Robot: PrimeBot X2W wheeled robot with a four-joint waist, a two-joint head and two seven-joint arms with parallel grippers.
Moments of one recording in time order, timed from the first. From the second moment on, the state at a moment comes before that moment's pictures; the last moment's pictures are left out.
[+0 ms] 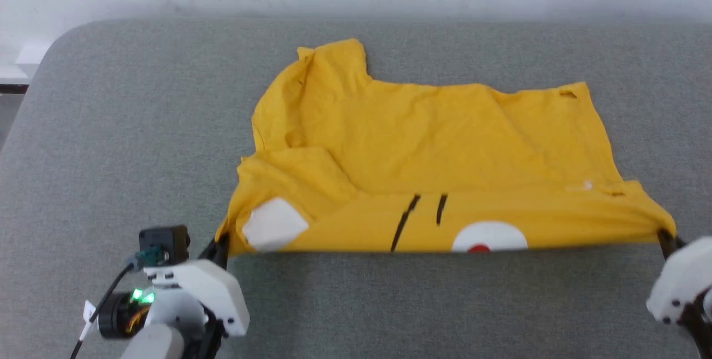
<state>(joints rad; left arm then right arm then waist) -0.14 0.34 -0.32 0.18 -0.54 0.22 0.15 -0.07 -0.05 -0.37 -0.05 0.14 0.13 0.60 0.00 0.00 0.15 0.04</state>
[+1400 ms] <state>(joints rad) -0.44 0.45 -0.37 0.16 -0.43 0.05 0.03 0.01 -0.13 -0.12 0.06 0.21 0.13 -0.16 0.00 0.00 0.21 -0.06</state>
